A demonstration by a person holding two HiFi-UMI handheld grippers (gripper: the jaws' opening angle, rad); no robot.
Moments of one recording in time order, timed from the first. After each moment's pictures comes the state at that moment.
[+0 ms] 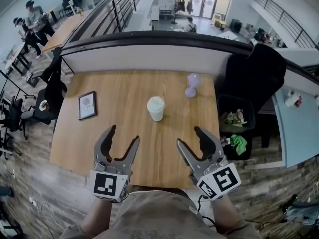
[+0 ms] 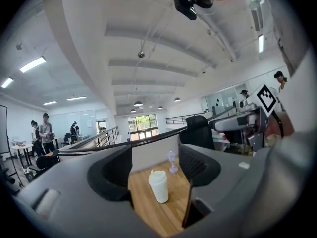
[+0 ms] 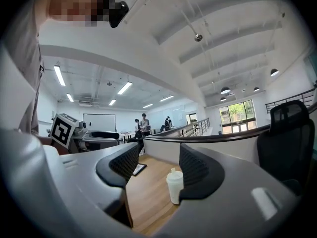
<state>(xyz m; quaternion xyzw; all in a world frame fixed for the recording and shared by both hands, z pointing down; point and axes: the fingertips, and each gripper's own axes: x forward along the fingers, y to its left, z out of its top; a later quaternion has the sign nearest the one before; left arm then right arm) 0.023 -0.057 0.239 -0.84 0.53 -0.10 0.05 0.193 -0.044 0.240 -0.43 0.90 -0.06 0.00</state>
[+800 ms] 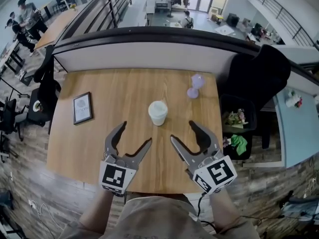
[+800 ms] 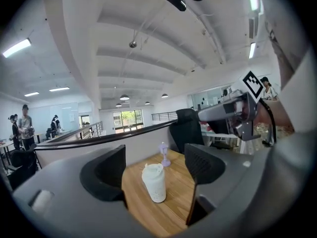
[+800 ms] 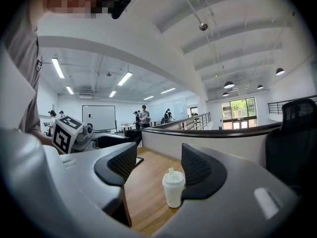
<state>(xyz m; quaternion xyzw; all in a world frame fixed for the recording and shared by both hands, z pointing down) 0.031 -0.126 0.301 -0.88 0.45 -0.13 0.01 0.151 -0.115 0.267 -0.42 0.90 -0.07 -0.05</state>
